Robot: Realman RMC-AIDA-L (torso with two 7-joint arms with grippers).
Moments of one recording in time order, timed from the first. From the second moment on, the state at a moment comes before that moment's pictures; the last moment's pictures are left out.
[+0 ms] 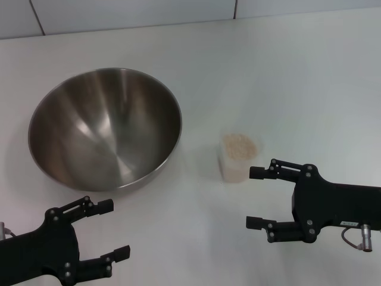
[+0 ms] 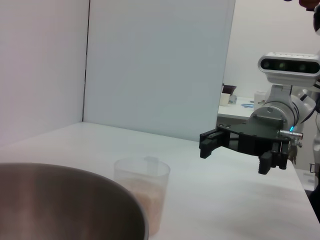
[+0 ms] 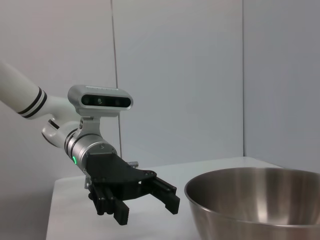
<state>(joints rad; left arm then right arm) -0.21 -2.05 1.02 0.57 1.71 1.70 -0.92 0.52 2.07 -2.73 0.40 0.17 -1.92 0.57</state>
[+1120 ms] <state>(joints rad) -0.21 -2.07 0.92 1.28 1.55 1.42 -1.90 0.52 2.07 -2.73 0.40 0.17 -1.92 0.57</state>
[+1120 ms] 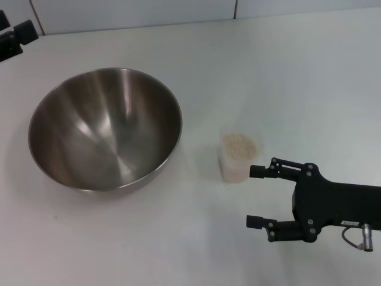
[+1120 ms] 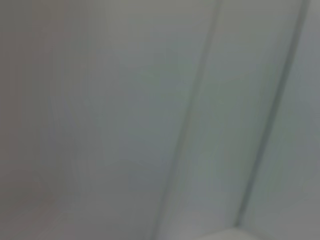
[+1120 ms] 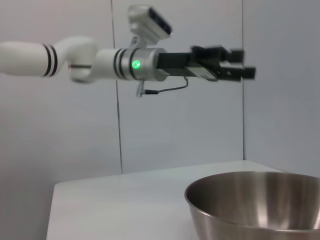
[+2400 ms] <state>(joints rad) -0.51 -2.07 1.08 1.18 2.49 1.26 -2.40 0.52 2.07 -2.73 0.40 0.18 -1.92 0.57</state>
